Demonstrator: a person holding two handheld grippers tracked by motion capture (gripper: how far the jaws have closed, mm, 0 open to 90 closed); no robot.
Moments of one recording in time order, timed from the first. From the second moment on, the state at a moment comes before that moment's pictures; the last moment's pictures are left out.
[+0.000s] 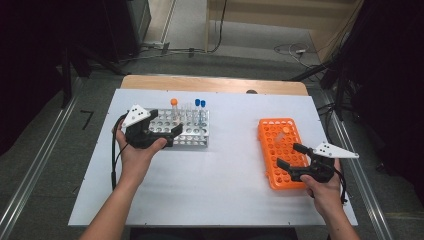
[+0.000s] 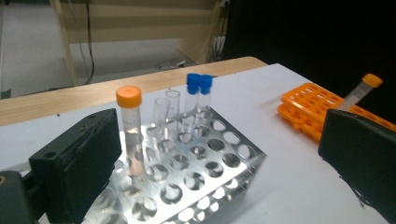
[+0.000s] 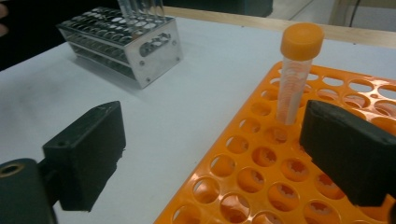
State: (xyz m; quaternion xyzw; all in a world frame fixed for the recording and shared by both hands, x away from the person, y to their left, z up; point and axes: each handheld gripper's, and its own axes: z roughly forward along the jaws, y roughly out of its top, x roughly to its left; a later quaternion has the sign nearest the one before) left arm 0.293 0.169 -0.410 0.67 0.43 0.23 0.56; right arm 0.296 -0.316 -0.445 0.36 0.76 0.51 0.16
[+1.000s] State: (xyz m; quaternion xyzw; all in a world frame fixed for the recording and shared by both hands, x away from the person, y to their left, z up) left arm 0.239 0.154 -0.424 0.70 0.40 0.23 0.55; right arm 0.358 -0.290 -0.455 0.46 0.76 0.40 0.22
